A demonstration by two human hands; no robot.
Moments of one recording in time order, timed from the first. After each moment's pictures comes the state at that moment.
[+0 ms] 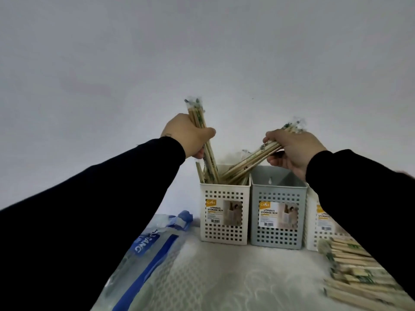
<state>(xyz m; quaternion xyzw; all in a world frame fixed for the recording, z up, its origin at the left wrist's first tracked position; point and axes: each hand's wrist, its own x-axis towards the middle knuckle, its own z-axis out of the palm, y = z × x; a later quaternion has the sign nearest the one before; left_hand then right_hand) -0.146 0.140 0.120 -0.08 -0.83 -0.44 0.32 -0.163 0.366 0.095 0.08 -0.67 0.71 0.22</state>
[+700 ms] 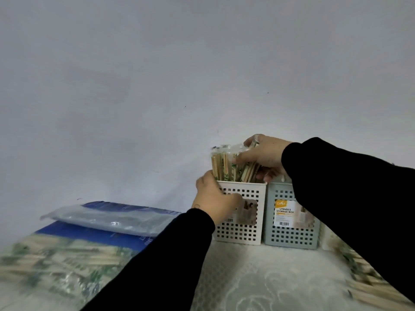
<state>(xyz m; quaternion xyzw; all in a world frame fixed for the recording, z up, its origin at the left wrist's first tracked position) -0.180 0.156 -0.014 -0.08 -0.83 -0.51 0.20 -0.180 0.295 0.096 0.04 -0.90 0.42 0.10</state>
